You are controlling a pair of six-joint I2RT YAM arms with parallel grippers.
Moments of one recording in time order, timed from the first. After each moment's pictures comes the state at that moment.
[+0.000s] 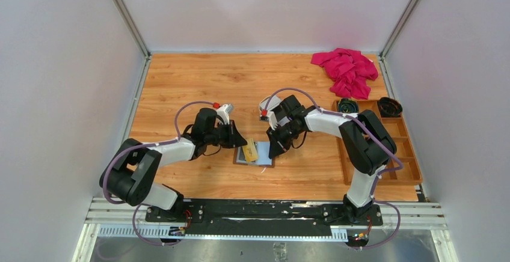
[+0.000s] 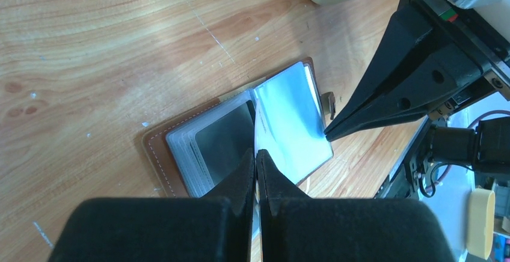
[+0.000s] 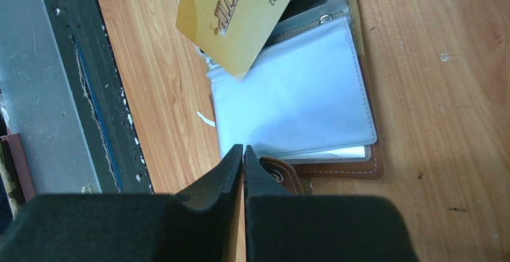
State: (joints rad) left arm -0.45 1.43 0.49 0.33 0.52 -0.53; right arm 0.58 1.80 1.02 -0.45 -0.83 -0.29
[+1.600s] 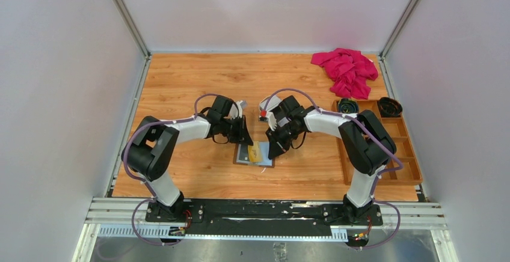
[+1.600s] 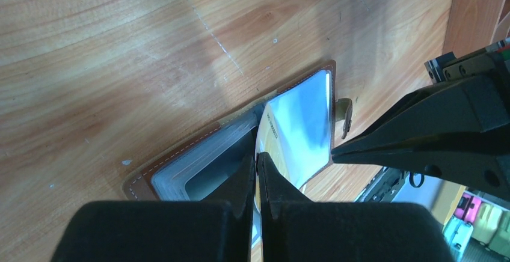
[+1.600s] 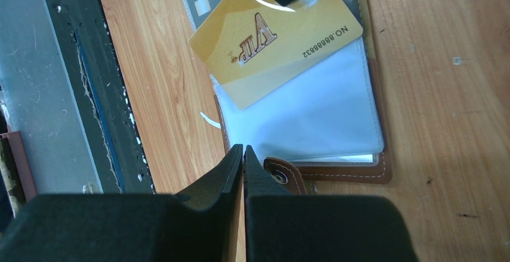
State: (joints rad) left arm -0.49 1.68 0.81 -0.06 0.54 -0.50; right arm 0.59 1.80 1.02 -0.45 -0.83 -0.29
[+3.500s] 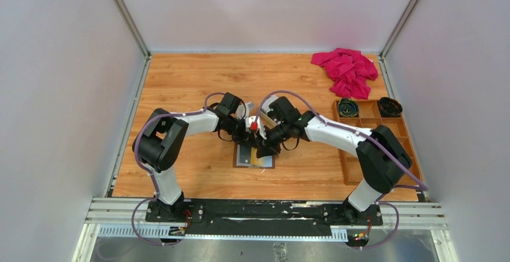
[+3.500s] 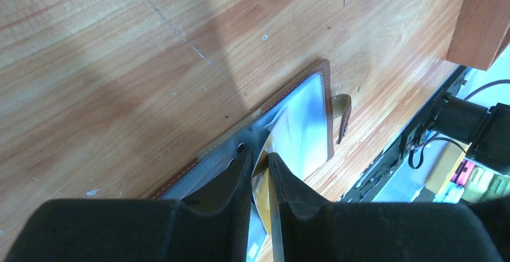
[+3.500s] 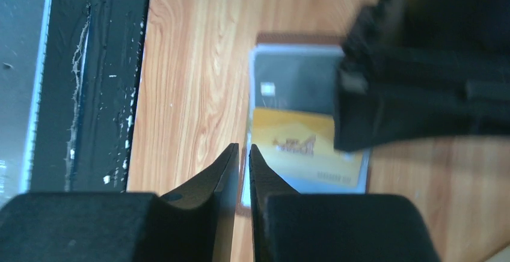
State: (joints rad) left arm -0.52 1.80 0.96 -0.22 0.59 -0.45; right arm 0.72 1.63 1.02 -0.40 -0.82 -0.53
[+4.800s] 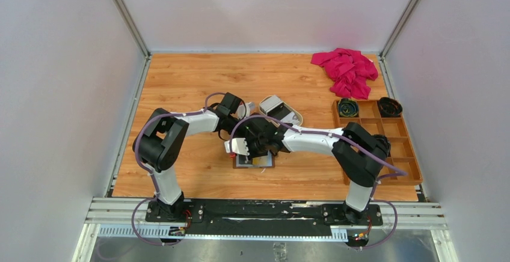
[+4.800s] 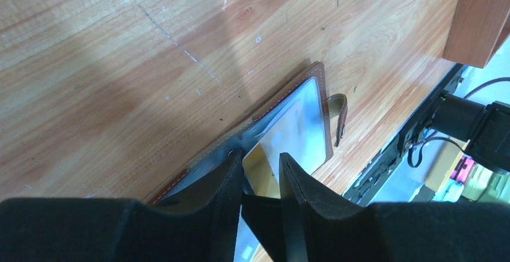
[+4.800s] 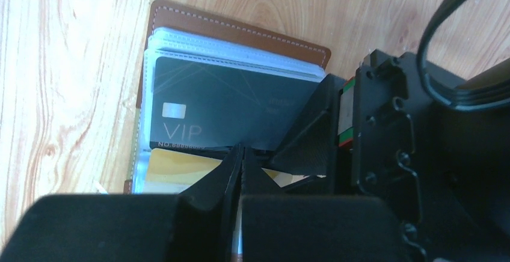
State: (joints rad) left arm -0.52 1.81 0.96 -0.21 0.60 -0.45; right arm 0.97 1.78 1.08 -0.27 -0.28 -0.89
